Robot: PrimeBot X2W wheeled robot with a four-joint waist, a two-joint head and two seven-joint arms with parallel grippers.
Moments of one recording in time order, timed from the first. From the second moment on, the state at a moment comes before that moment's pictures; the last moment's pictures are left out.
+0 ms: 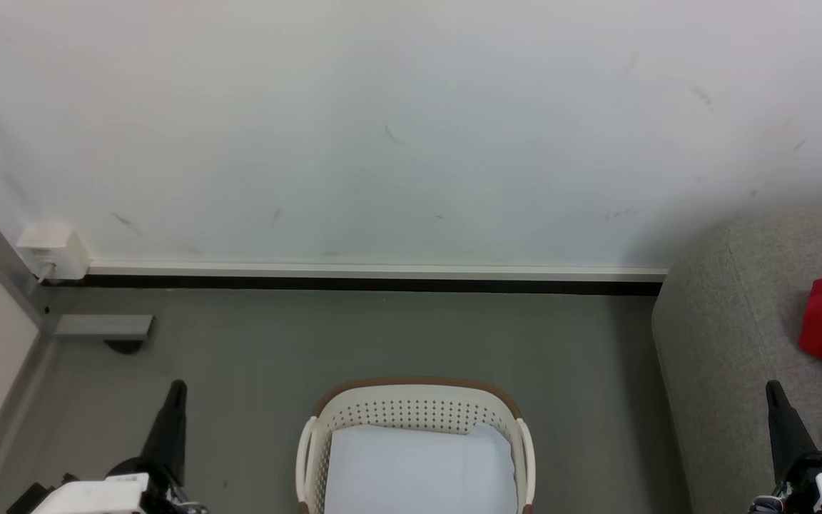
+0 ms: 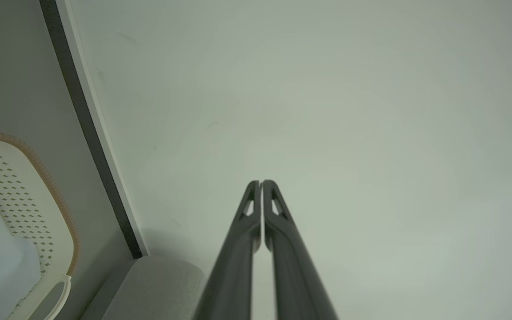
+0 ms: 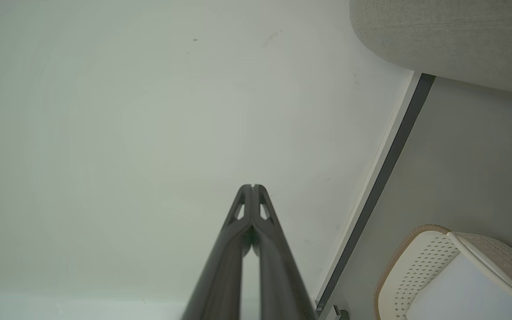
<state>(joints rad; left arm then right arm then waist) -0.11 0.05 0.11 0.25 -1.61 -0.13 0.11 -0.10 -0.05 -0.11 0.25 1.61 0.13 0.11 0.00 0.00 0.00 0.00</state>
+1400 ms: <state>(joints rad) -0.11 0.05 0.11 0.25 -1.61 -0.13 0.11 -0.10 -0.05 -0.11 0.25 1.61 0.13 0.11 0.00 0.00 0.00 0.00</state>
